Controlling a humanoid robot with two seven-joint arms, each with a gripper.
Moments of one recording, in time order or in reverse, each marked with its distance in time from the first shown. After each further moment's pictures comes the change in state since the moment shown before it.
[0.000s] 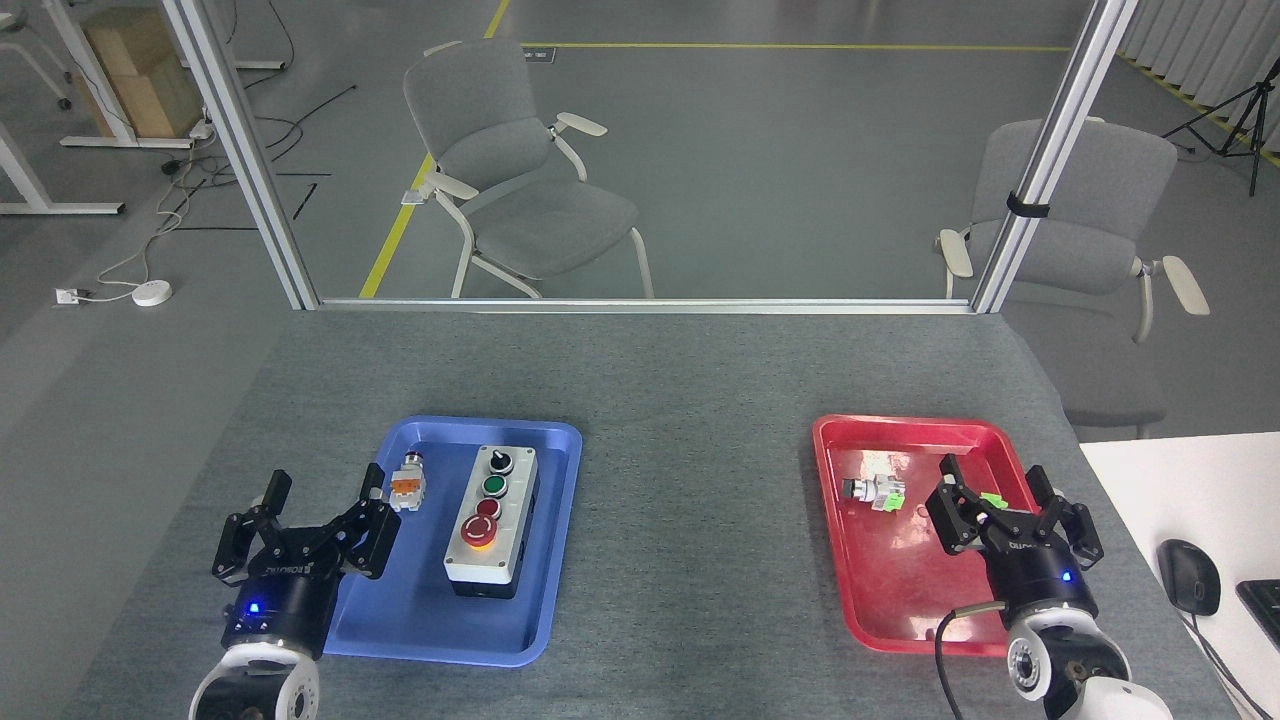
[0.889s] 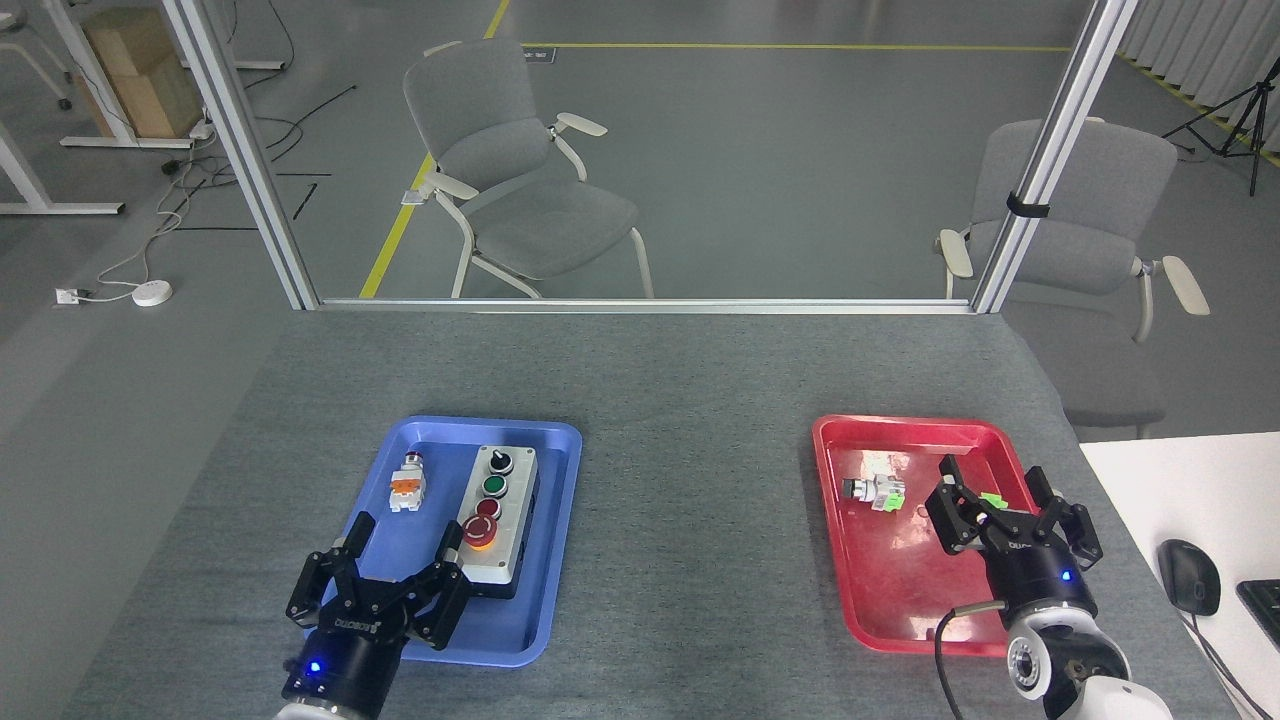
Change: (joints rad) left arm 0.125 -0.049 -0.102 -0.080 -0.057 -0.121 0.021; right arm -0.002 0.004 -0.004 0.000 -0.001 -0.002 0.003
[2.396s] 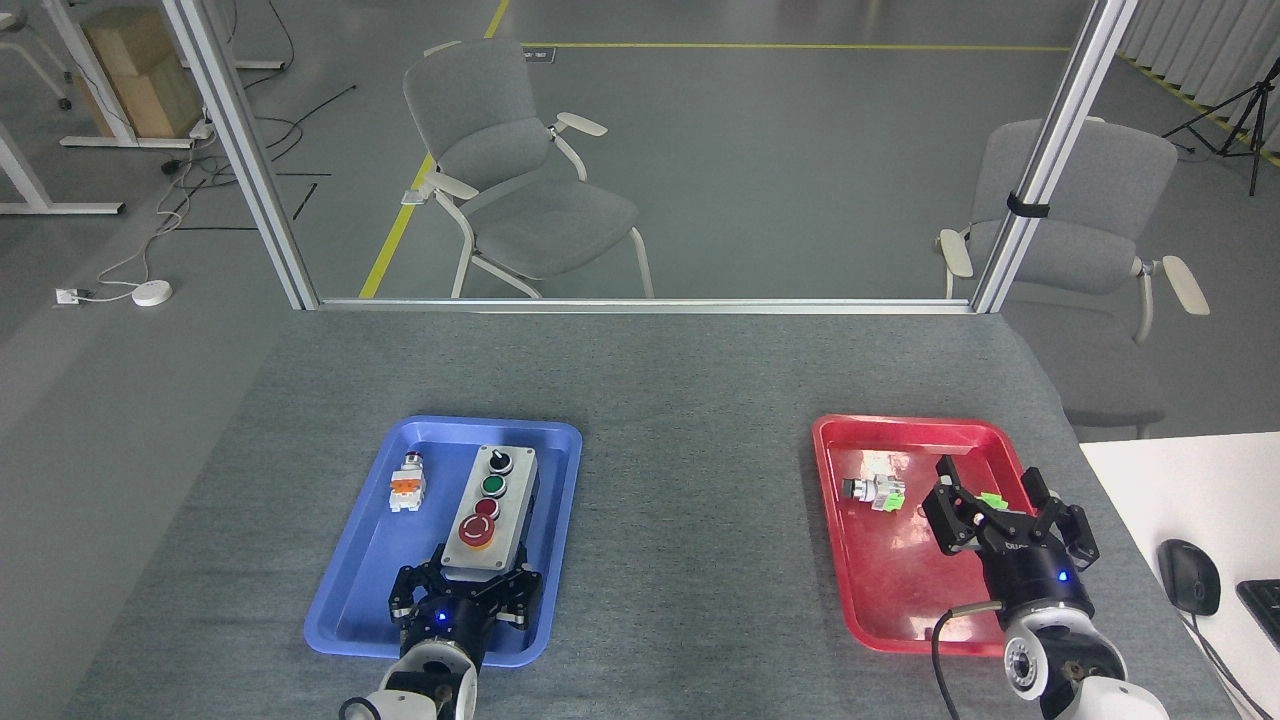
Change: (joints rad) left arm -0.342 -0.136 -0.115 0.613 -0.161 0.275 -0.167; right arm 0.001 0.005 0.000 0.000 0.001 0.001 0.002
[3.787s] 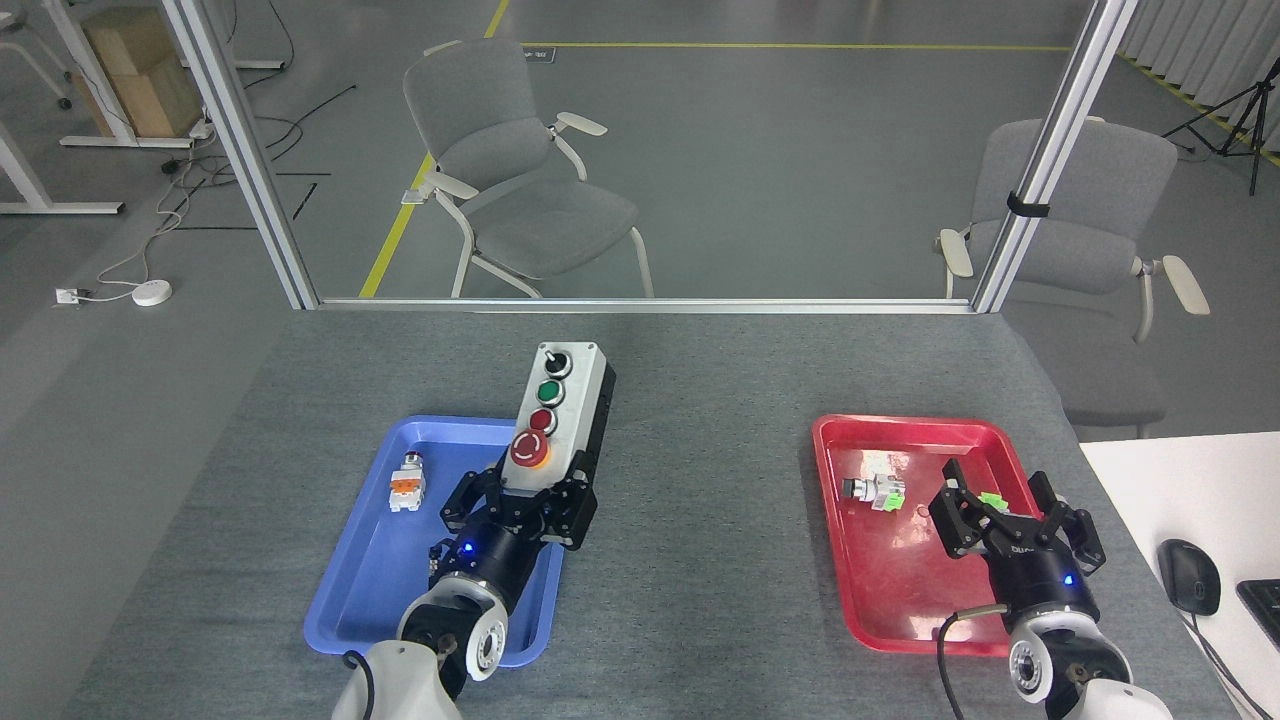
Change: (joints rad) left arm -0.007 -0.005 -0.079 -0.288 0.209 -0.174 0.018; right arm 0.001 -0.008 -0.003 0.016 -0.001 0.003 -0.001
